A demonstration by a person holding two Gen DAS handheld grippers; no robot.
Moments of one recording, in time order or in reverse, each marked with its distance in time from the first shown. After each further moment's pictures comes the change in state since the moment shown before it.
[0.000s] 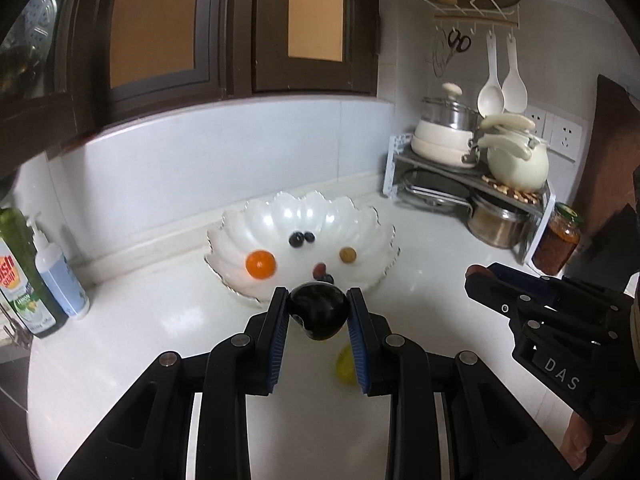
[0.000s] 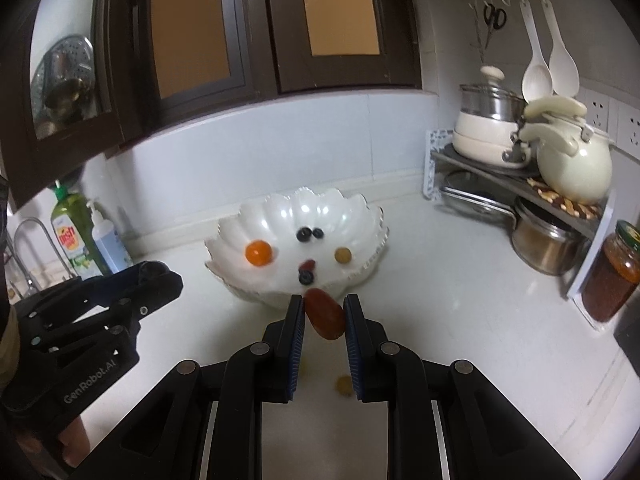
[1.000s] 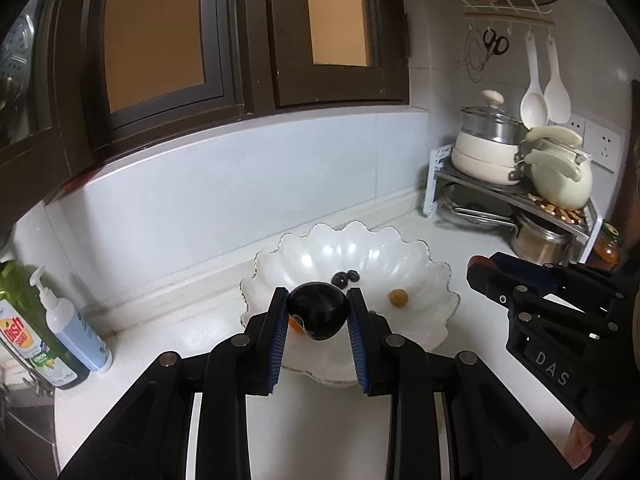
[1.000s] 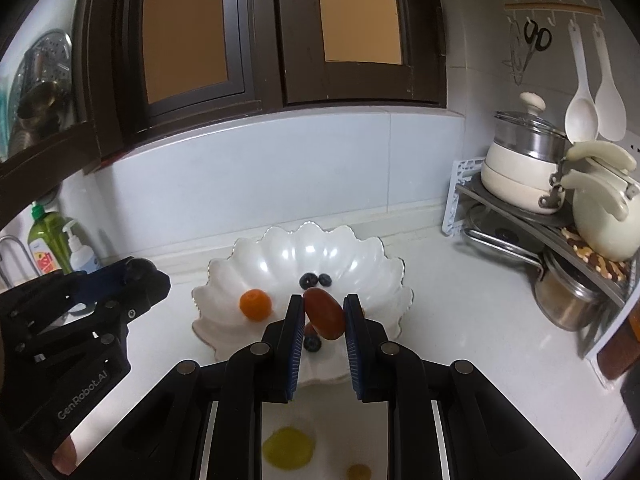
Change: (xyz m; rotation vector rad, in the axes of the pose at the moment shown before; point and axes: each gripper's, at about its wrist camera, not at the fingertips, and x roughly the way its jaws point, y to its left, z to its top) left arm 0.055 0.032 0.060 0.046 0.004 0.084; right arm 0.072 0.020 0.066 -0.040 -0.006 -0.027
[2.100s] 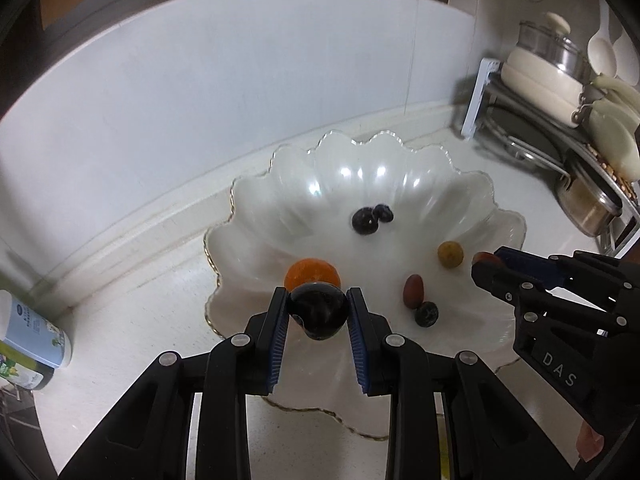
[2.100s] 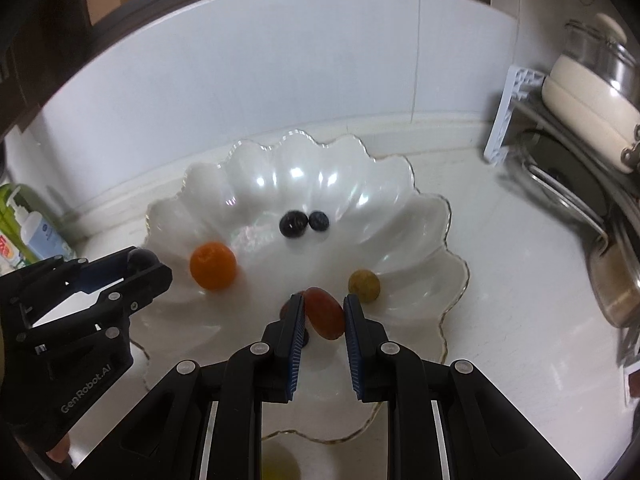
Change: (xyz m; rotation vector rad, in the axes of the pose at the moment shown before) left arm 0.143 0.017 -0.006 -0.016 0.362 -0.031; right arm 0.141 -0.015 0.000 0.006 0.362 0.035
